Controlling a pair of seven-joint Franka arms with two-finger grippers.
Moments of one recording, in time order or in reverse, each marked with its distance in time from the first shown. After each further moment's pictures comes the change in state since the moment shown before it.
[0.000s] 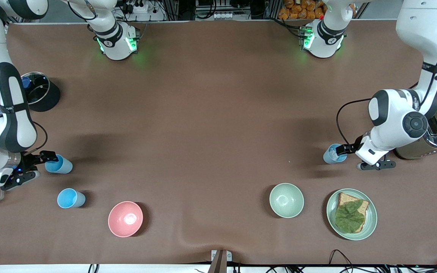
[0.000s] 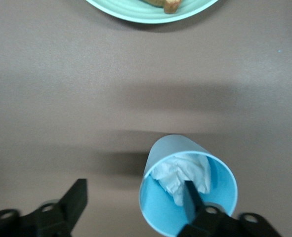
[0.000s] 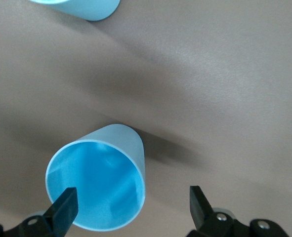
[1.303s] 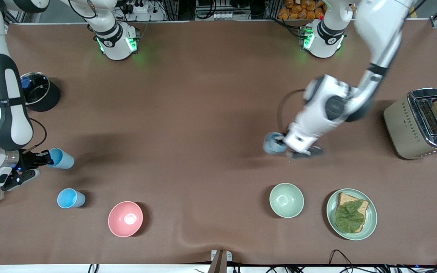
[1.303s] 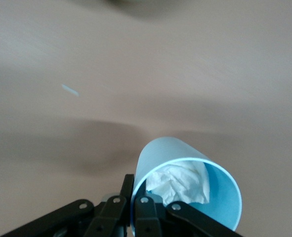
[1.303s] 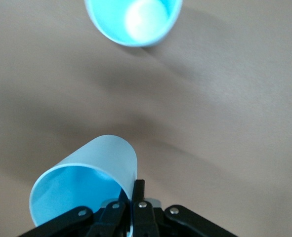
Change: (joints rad) left arm -0.160 0.001 -0.379 0.055 -0.002 0.009 -0.599; right arm 0.050 -0.081 0.011 0.026 0.042 -0.140 0.009
